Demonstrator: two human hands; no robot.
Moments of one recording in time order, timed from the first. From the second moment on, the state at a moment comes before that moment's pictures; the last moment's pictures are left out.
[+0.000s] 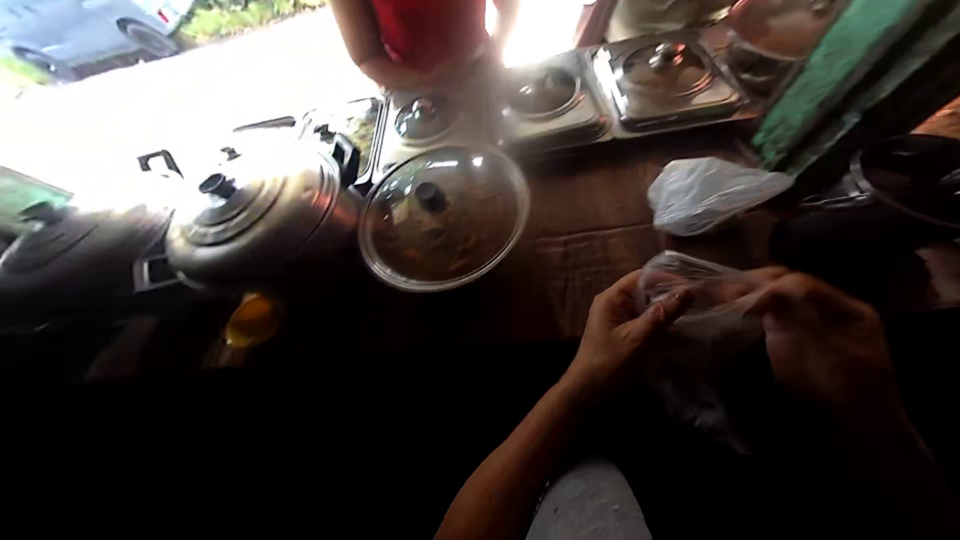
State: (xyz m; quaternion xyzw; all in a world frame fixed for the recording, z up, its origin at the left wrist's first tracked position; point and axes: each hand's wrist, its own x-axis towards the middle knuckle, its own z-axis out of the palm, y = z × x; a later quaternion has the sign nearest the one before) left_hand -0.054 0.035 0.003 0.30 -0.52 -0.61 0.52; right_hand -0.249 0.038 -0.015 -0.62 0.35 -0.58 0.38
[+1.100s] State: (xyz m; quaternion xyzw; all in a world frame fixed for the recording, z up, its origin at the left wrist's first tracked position) left_hand 0.335 0.163 -0.018 0.41 -0.52 -0.46 0.59; right_hand 0.147 0.012 -0.041 -0.60 0.21 -0.18 0.75
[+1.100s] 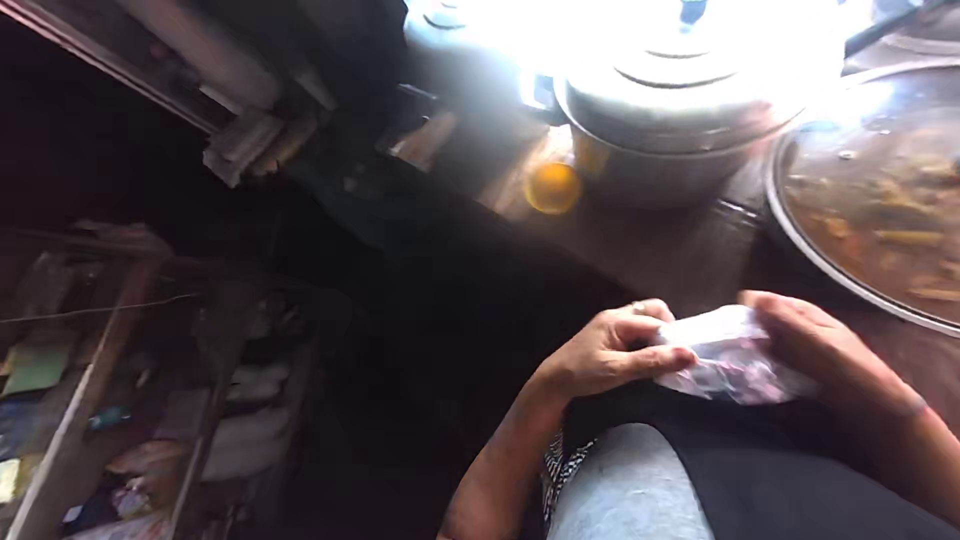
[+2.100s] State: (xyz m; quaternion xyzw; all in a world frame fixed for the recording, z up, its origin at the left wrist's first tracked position) left_hand 0.426 0.139 -0.039 0.52 -0.41 -0.37 0.65; right_hand 0.293 0.086 -0.034 -0.68 0.39 -0.54 0.31
